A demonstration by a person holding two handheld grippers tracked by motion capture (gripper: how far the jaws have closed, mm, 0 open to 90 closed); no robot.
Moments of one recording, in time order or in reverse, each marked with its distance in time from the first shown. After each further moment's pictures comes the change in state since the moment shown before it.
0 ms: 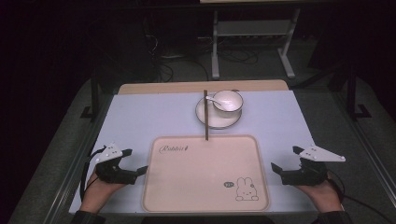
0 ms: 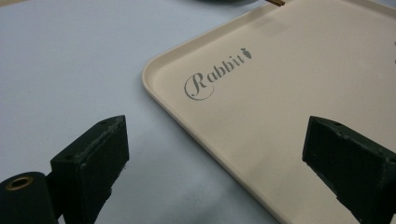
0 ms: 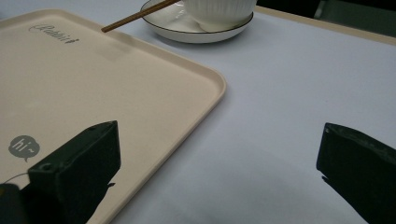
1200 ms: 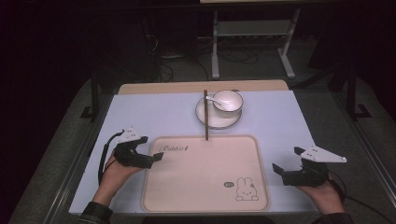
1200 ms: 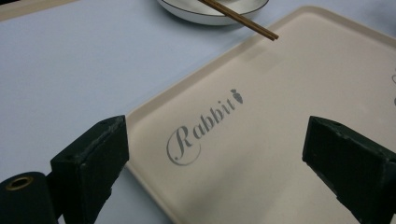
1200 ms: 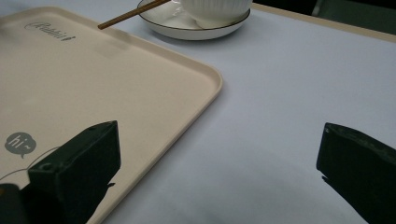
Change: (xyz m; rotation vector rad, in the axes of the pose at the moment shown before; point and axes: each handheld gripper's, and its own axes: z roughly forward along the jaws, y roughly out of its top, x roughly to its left) left arm -0.001 0.050 0.044 0.013 -0.049 -0.001; right arm -0.001 -0.002 -0.002 0.006 -0.007 0.006
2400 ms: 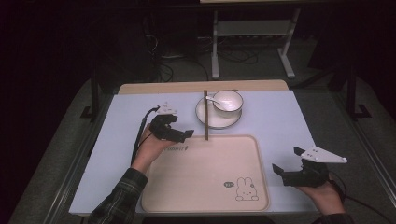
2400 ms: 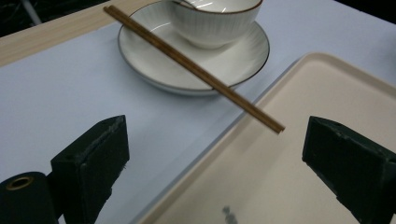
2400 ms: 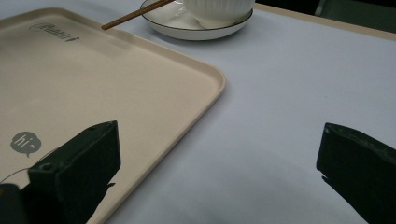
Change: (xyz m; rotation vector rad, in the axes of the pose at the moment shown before) left arm -0.013 0.083 0.093 0.025 -0.036 0.016; right arm 0.000 -0.001 -0.001 -0.003 0.011 0.001
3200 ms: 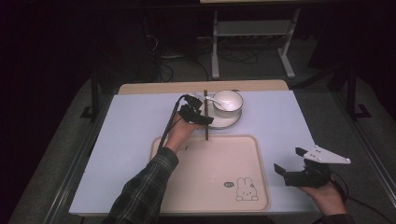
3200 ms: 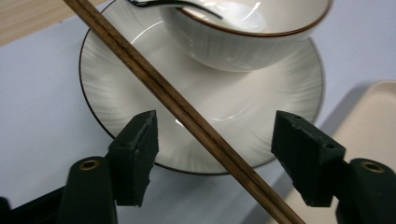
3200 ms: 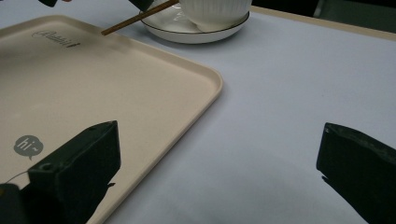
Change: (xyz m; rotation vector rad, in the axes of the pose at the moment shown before) left arm 0.004 0.044 0.097 0.171 0.054 -0.050; right arm -0.003 -0.002 -0.004 -0.014 0.003 0.022
